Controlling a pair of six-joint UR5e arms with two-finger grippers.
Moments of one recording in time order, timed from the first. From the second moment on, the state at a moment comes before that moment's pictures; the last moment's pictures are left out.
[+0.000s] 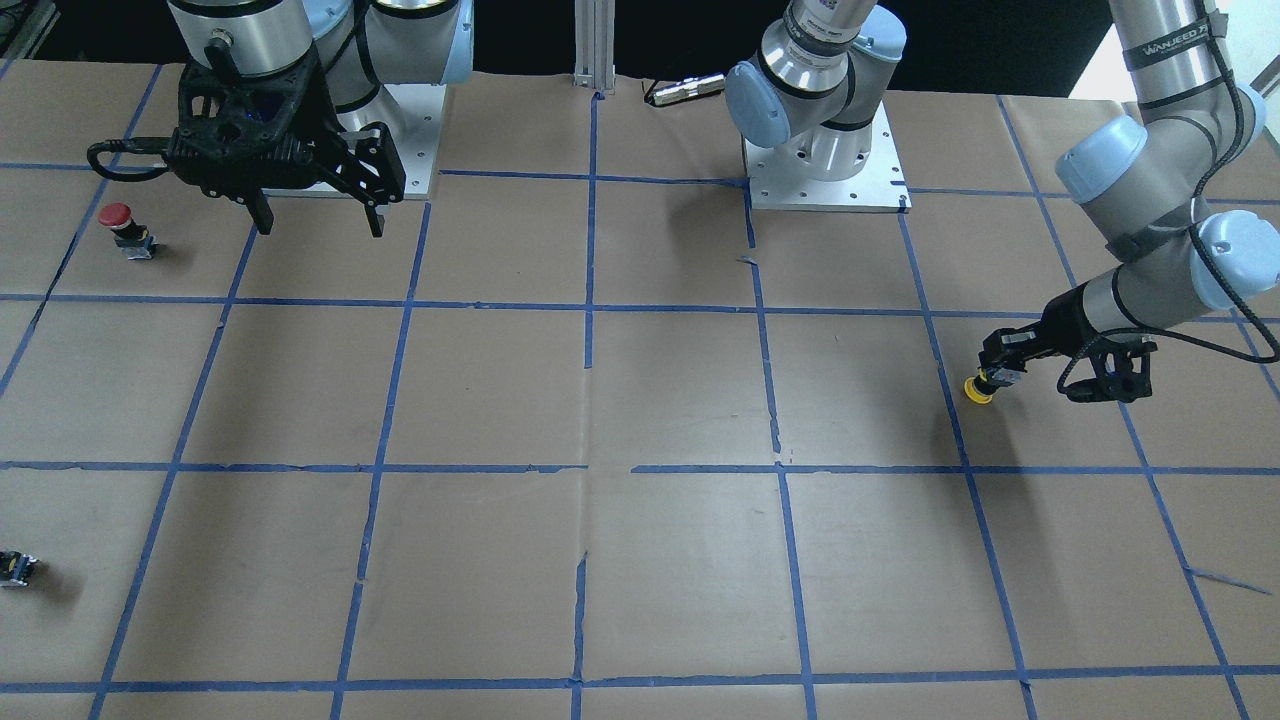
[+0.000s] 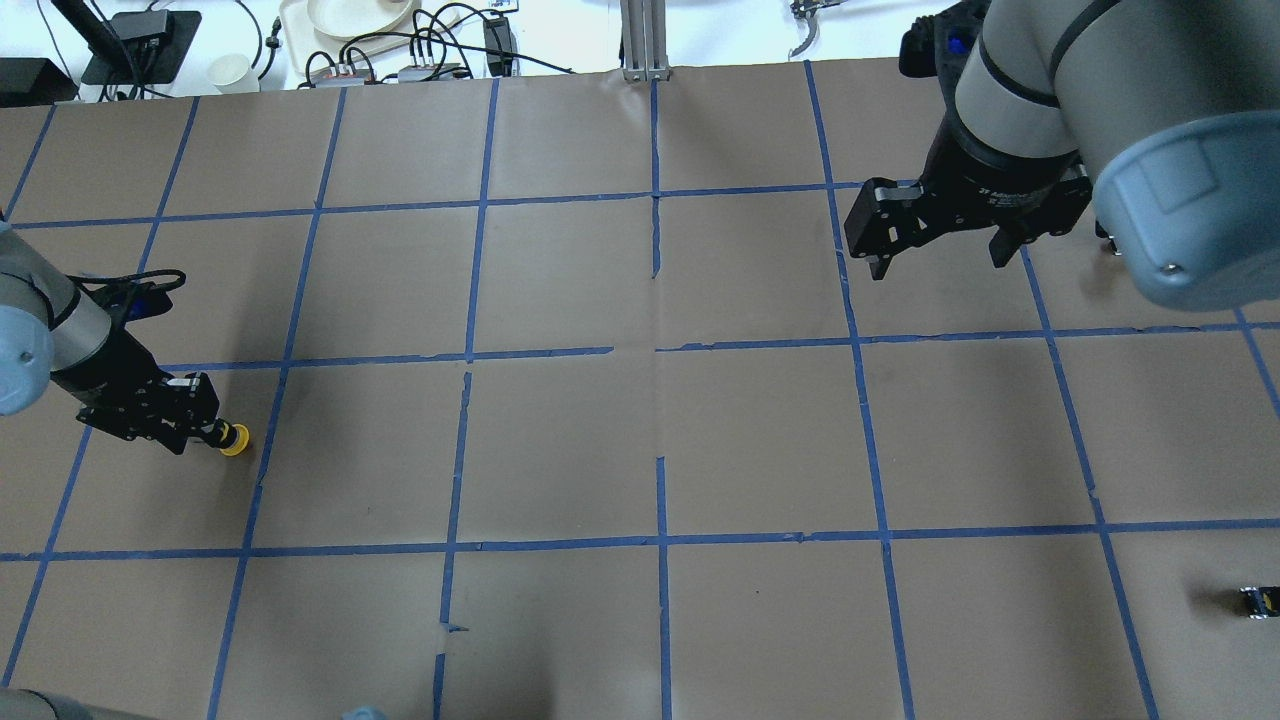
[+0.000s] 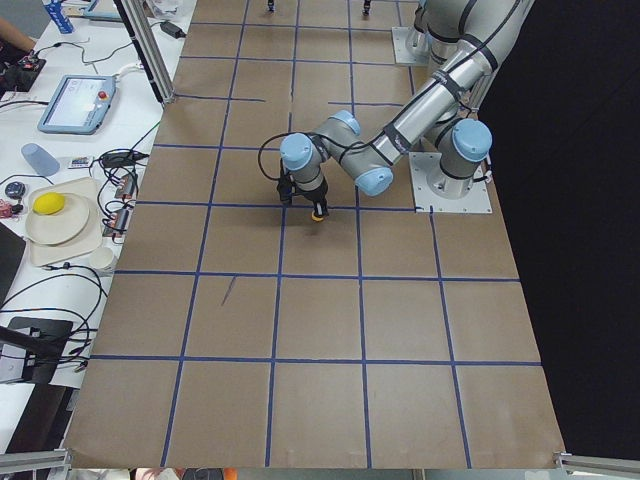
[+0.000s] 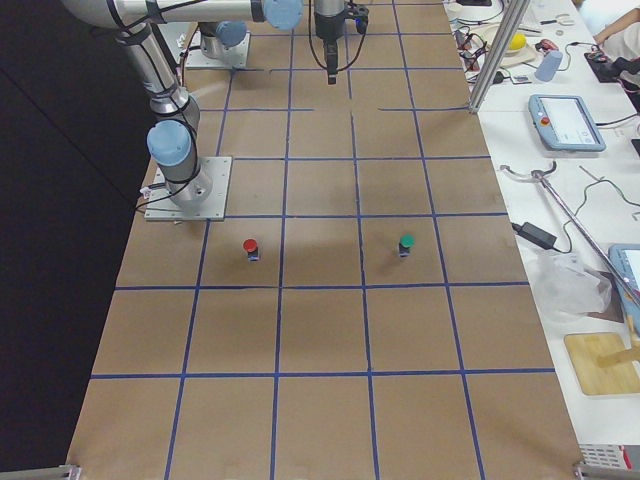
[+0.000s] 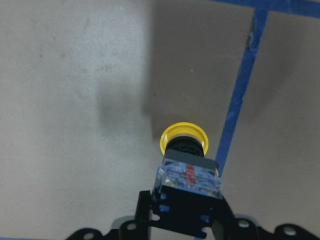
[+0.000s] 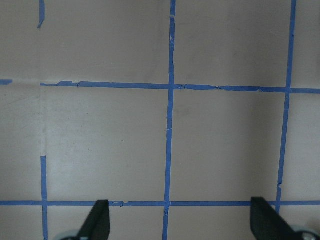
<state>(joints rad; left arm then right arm) -0.98 -1.79 -1.96 -1.21 1.61 0.44 1.64 -1.66 1.68 -1.64 -1.63 0.02</state>
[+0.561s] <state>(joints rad) -1.21 -1.79 -1.67 -1.56 1.32 0.06 1.64 -1.66 1.68 -1.65 -1.63 0.02</state>
